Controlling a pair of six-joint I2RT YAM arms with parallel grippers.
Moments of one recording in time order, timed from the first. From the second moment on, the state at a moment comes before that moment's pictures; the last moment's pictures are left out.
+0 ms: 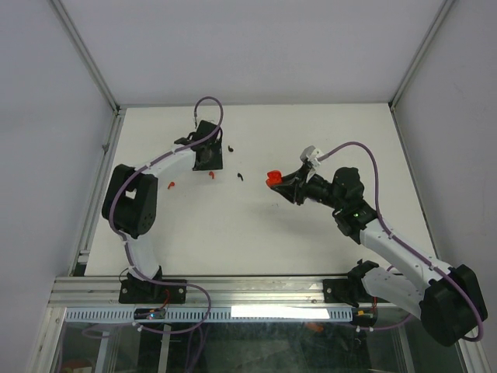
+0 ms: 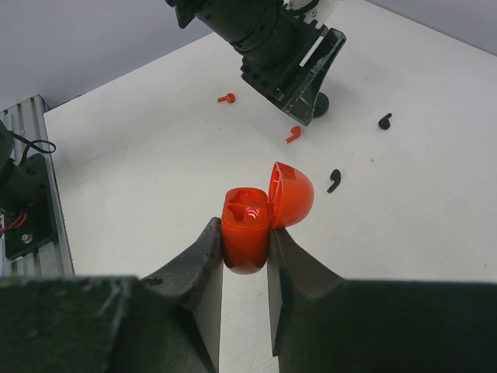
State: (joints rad) left arm -0.42 1.84 1.31 -0.43 -0.22 -0.41; right arm 0.53 0.98 0.54 0.35 -0.54 0.11
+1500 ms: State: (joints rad) left arm -0.41 1.99 1.41 -0.58 -0.17 -0.39; right arm 0.53 0.96 0.54 0.31 -0.55 0.10
